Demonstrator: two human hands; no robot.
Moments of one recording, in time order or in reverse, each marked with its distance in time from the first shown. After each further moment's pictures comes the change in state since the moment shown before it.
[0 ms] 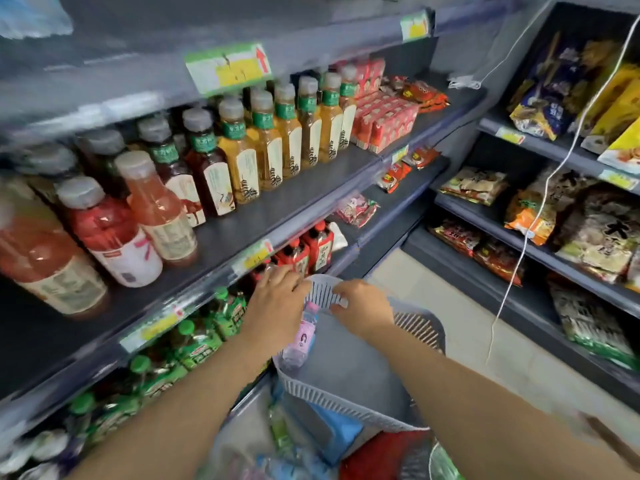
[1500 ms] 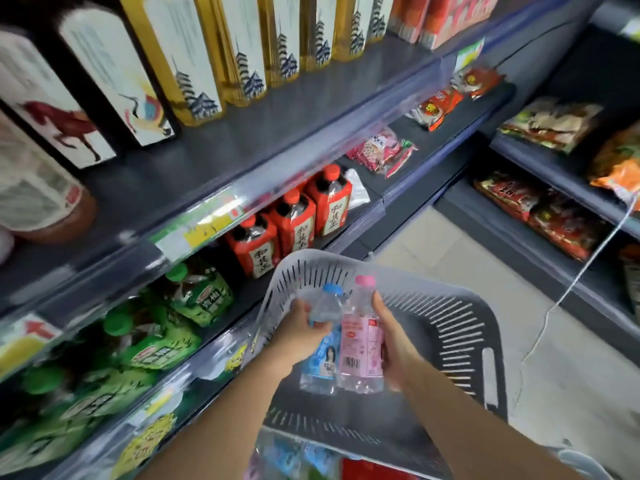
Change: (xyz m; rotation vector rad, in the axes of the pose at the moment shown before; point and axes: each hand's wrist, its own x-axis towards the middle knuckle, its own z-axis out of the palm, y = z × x) left_hand 0.027 0.014 0.220 -1.088 -0.603 -0.908; right_hand 0.079 0.122 0.157 1.616 -0.522 0.637
